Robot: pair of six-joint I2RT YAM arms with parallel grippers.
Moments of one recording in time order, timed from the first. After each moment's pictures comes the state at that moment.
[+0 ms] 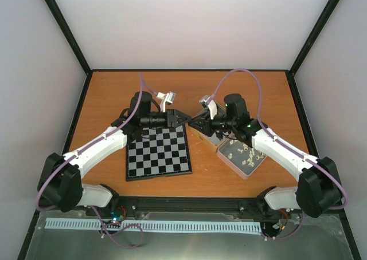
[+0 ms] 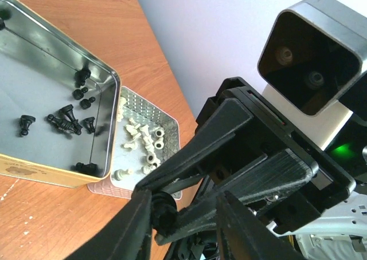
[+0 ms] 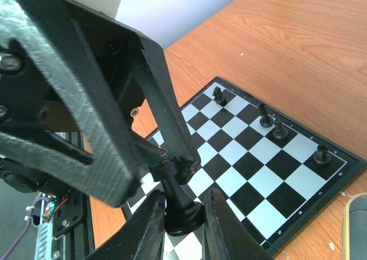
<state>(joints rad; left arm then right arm) -0.54 1.33 0.92 0.02 0.76 -0.75 0.55 1.32 0.91 -0.10 -0.71 0.14</state>
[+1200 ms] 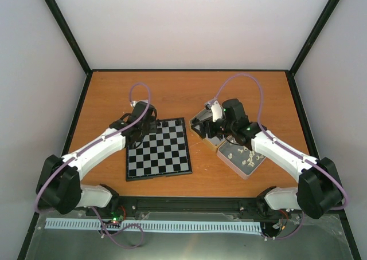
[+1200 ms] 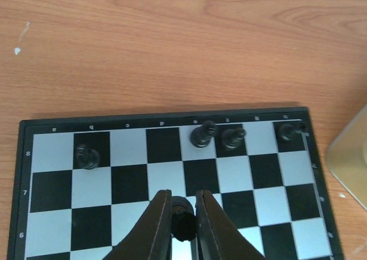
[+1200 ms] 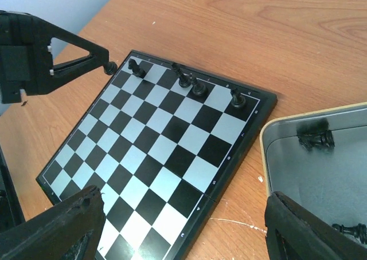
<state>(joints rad) -0.53 1.30 0.89 -0.45 -0.27 -0.54 0.56 1.31 0.87 -0.19 -0.43 0.21</state>
